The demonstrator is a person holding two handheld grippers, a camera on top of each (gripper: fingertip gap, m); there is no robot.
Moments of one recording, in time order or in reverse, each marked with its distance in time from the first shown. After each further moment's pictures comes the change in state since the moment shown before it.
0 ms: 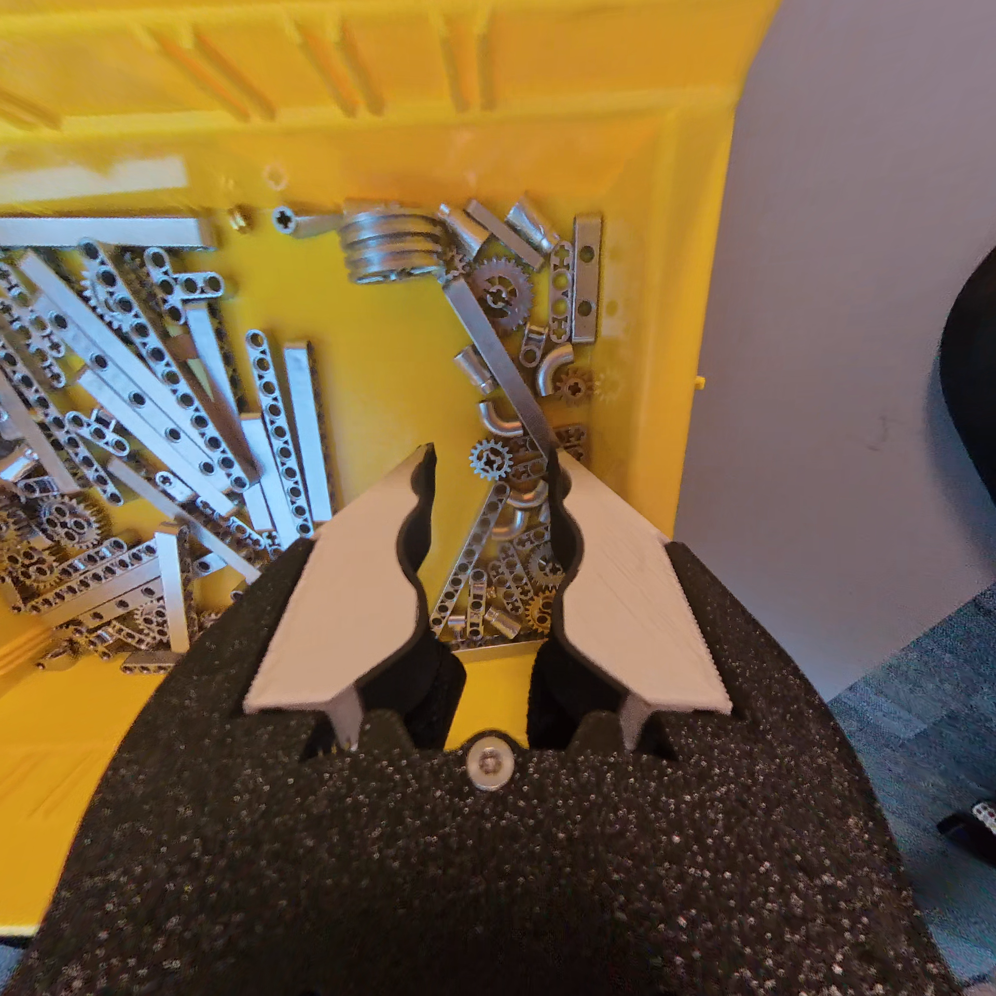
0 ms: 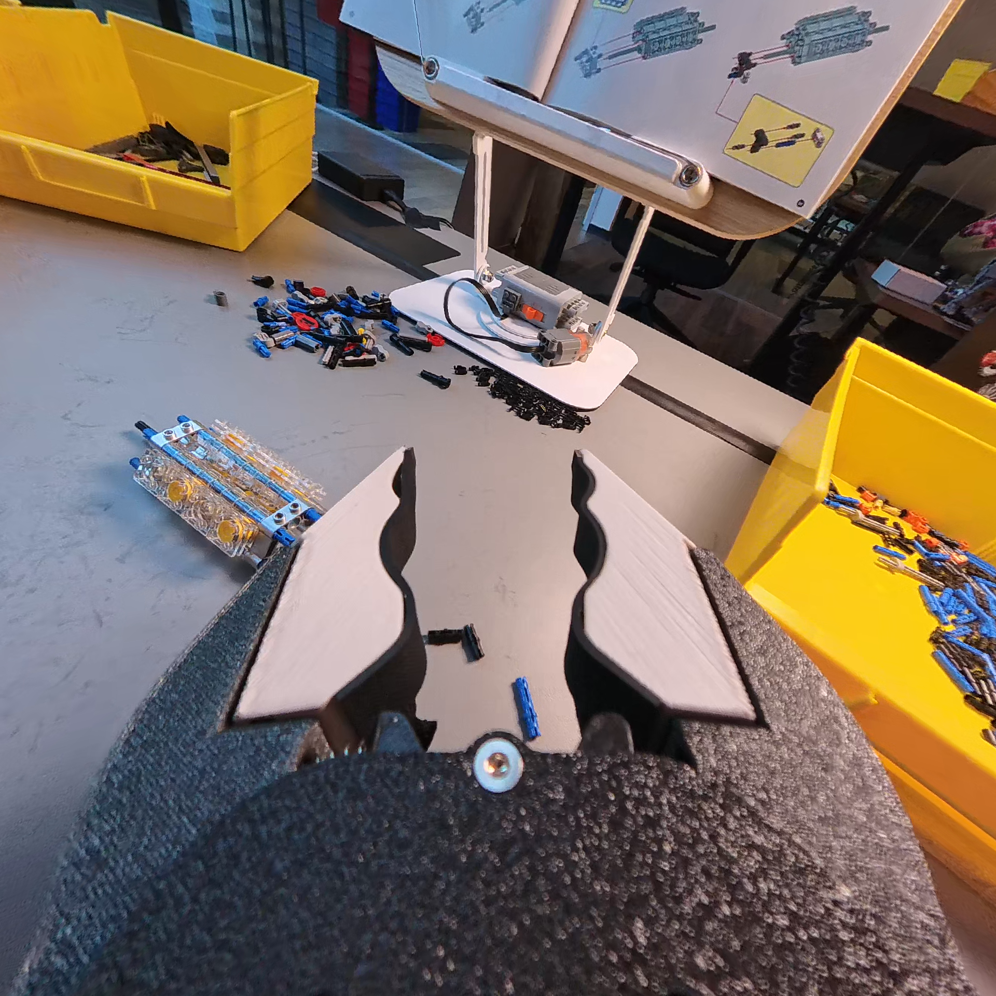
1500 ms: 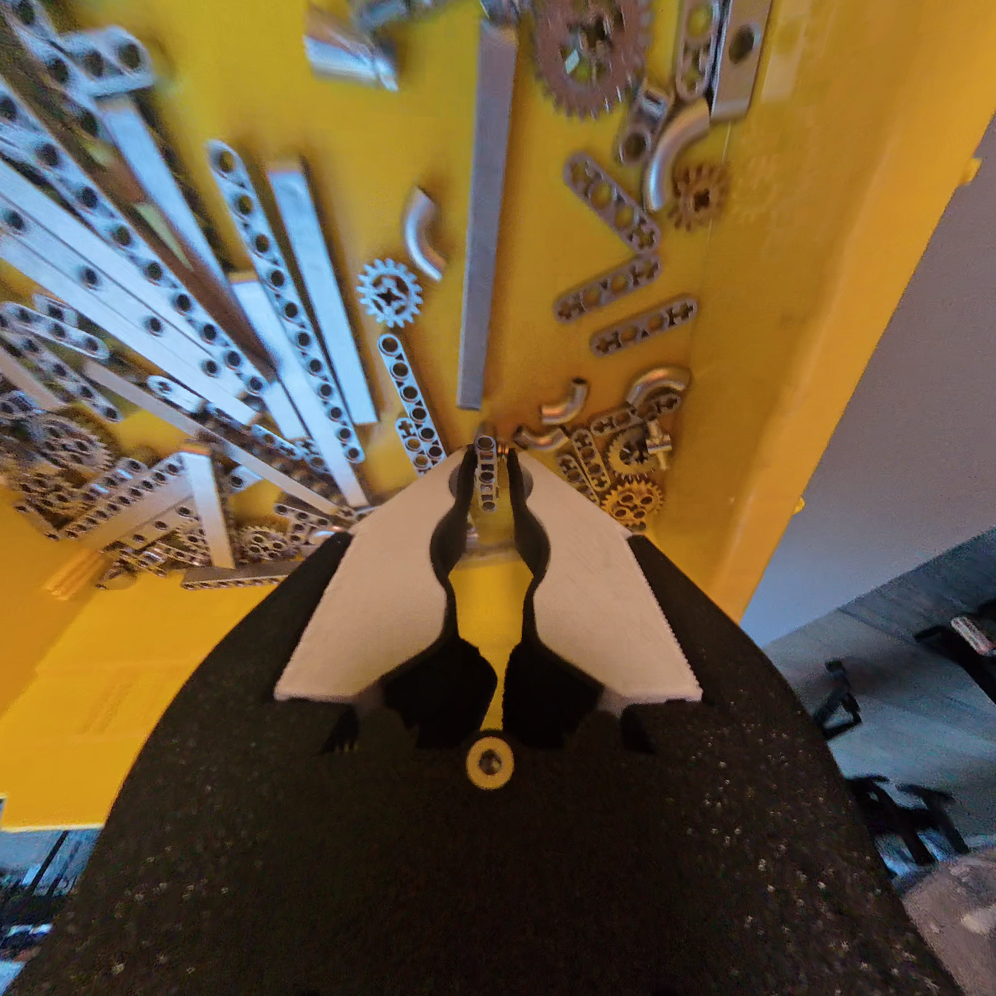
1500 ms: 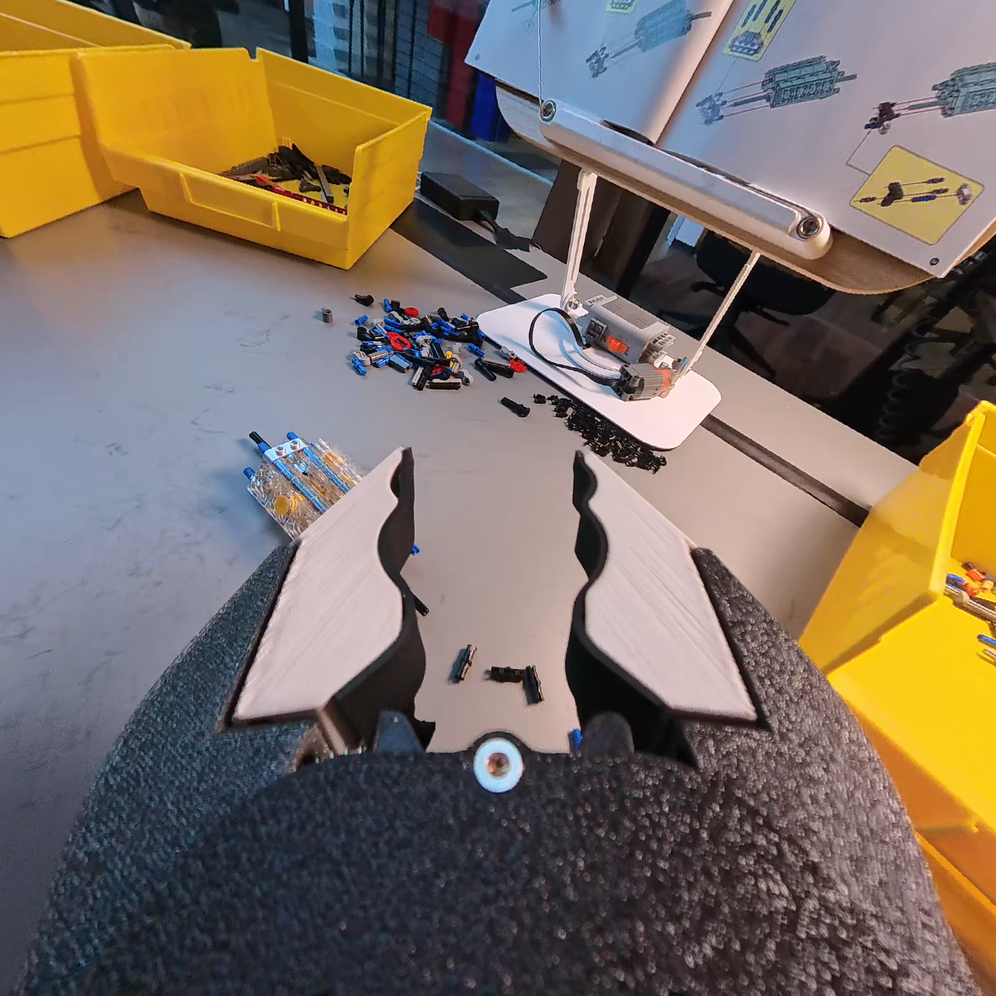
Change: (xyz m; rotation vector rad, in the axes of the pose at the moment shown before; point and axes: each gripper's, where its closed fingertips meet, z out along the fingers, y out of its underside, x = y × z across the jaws) left arm -0.026 0.052 0.000 -0.335 0.021 0.074; right arm -0.034 -0.018 0.005 0.012 -0.160 -0.030
